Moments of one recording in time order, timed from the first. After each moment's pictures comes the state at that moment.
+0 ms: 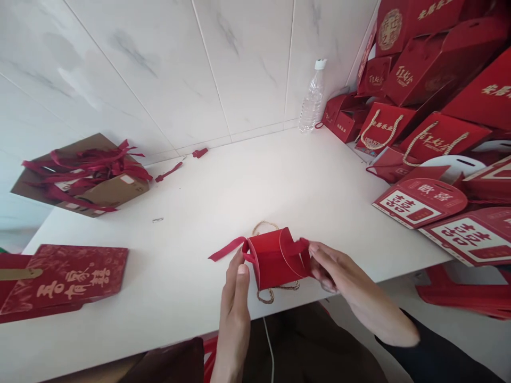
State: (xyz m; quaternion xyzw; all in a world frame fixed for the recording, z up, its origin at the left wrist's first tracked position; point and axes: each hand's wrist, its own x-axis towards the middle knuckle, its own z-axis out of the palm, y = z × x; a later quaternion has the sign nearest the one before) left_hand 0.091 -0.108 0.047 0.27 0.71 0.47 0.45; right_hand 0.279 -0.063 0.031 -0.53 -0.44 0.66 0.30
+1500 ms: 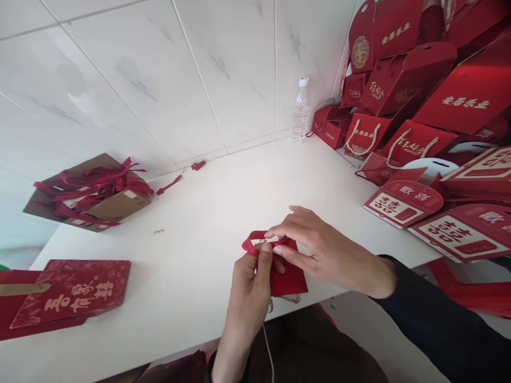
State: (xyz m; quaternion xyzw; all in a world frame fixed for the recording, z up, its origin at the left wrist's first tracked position) left_hand 0.105 -0.069 0.071 0.43 0.59 0.41 0.55; right_hand 0.270 -0.008 0.088 -0.32 -0.88 0.24 0.26
